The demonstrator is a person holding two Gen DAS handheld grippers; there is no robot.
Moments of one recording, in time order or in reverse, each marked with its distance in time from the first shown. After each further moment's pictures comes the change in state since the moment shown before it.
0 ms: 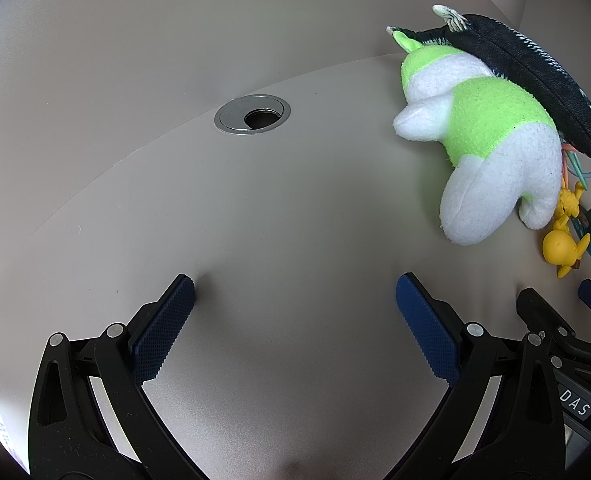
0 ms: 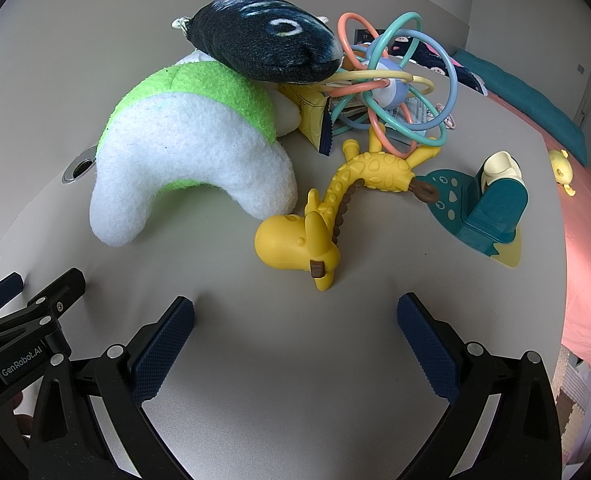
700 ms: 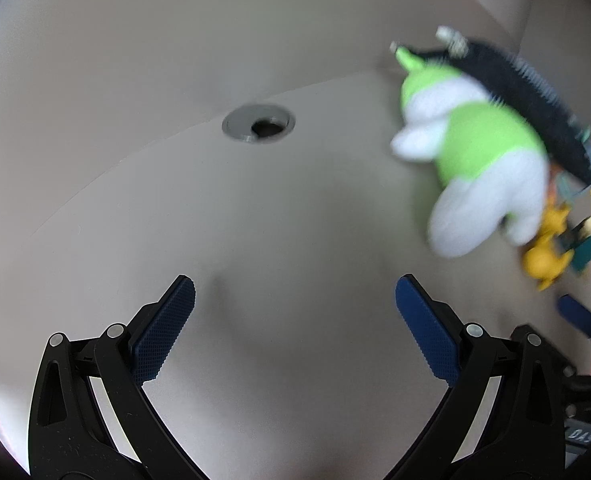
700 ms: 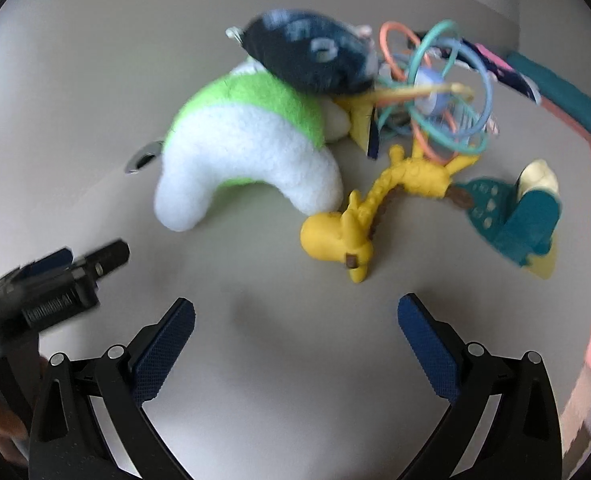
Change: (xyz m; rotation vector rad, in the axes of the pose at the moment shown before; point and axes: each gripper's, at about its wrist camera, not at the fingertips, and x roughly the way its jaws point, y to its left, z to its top) left arm -0.022 0.006 0.004 -0.053 -0.026 -0.047; right arm -0.022 -0.014 0.001 -0.090 -0.018 0.240
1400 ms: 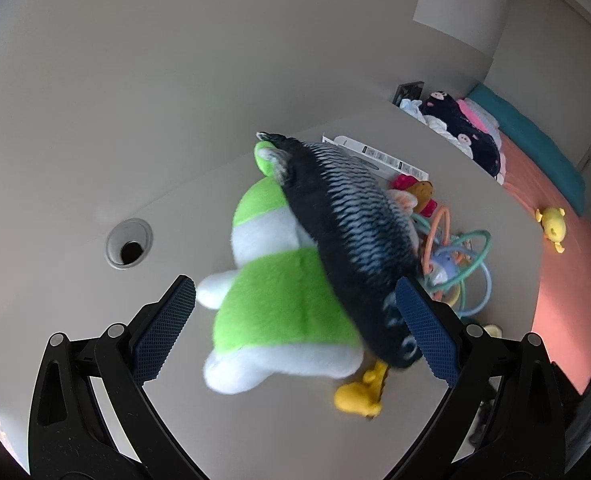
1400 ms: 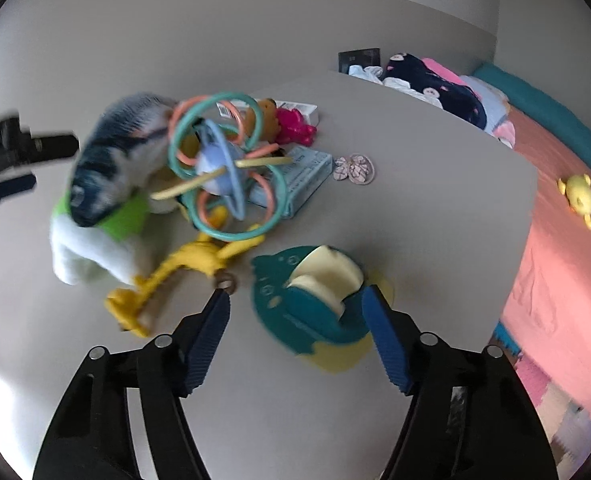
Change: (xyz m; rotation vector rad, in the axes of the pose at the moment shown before) left arm -0.018 -0.138 0.112 0.008 -0.004 -0.081; right arm -0.009 -0.146 0.051 -0.013 0.000 -0.111
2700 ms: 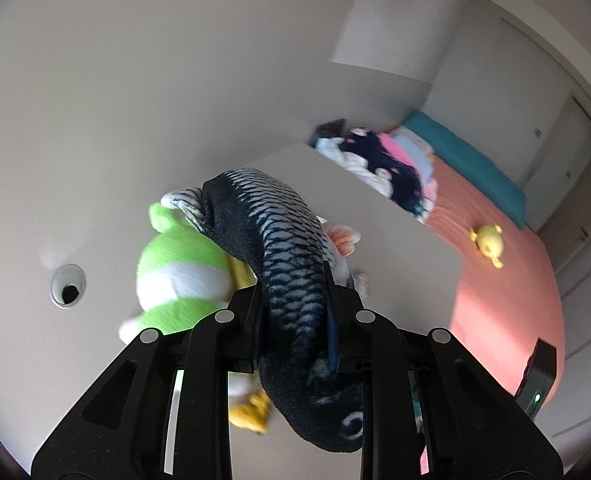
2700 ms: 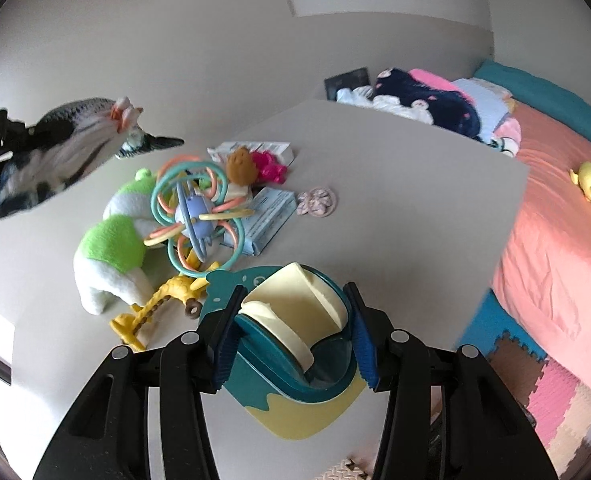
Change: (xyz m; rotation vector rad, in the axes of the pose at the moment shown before) left arm -0.064 -0.059 0.019 0.056 -0.117 -0.237; right arm -0.046 -0.071 -0.001 0.117 -0.117 0.135
